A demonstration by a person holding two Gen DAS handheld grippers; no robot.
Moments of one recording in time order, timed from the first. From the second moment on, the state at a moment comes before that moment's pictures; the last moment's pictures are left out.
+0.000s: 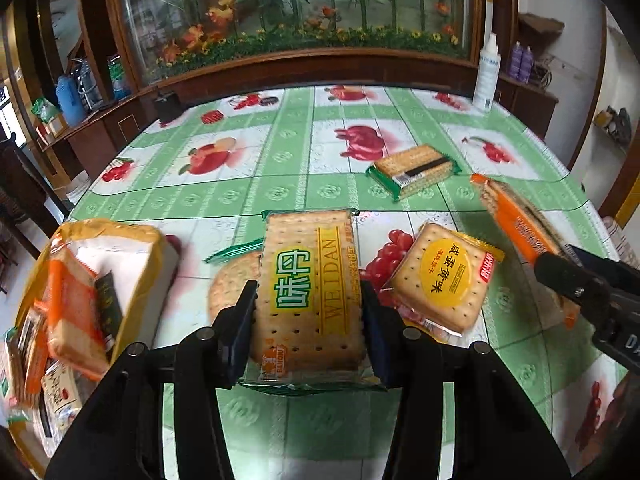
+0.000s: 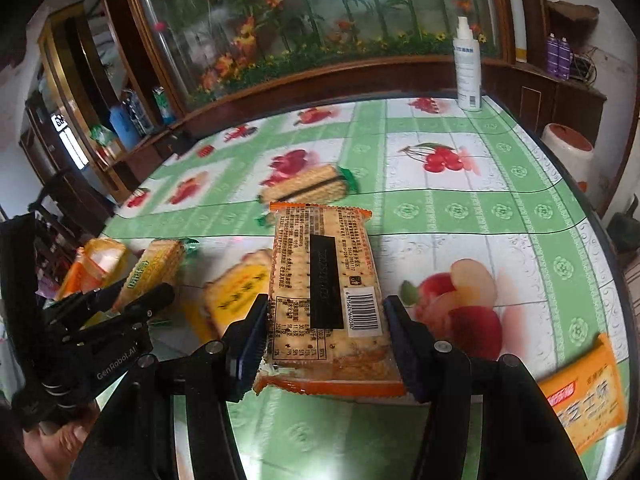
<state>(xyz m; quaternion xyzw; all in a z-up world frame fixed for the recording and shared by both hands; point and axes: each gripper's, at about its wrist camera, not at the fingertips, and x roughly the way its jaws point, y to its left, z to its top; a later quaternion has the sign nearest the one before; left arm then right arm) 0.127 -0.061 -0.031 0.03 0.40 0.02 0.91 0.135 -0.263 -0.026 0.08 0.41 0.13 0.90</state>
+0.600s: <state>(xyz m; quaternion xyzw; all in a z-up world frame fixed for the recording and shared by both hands) 0.070 0.005 0.000 -0.01 0.36 0.05 0.93 0.102 -0.200 0.000 0.06 0.37 0.19 0.91</state>
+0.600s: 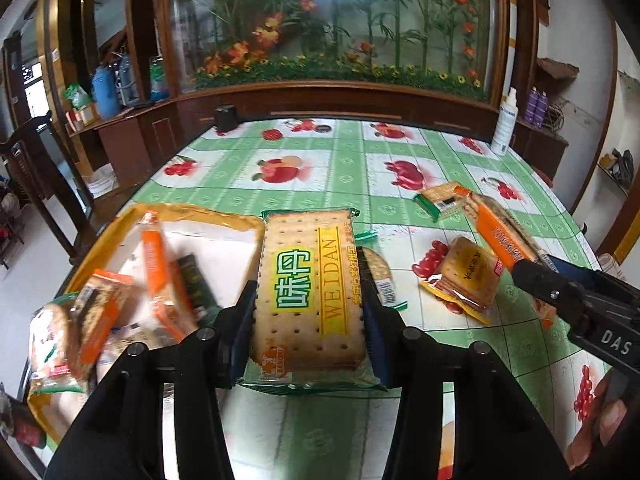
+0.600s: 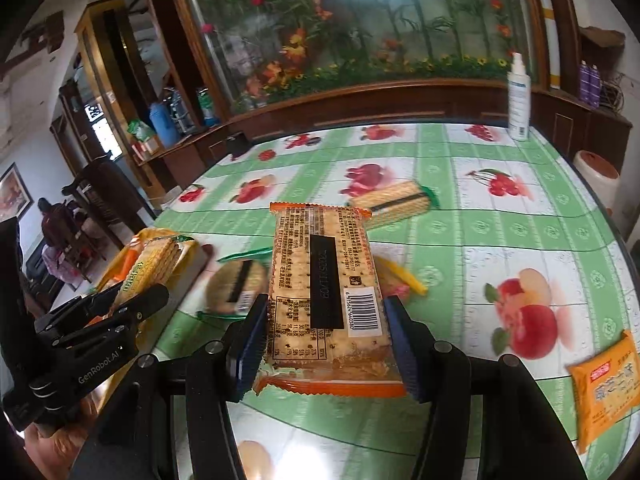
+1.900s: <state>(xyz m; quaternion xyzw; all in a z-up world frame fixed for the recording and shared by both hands) -0.006 0.156 0.004 -0.08 0.32 0.19 0.92 0.070 0.007 0.017 0.00 0.35 0.35 0.87</state>
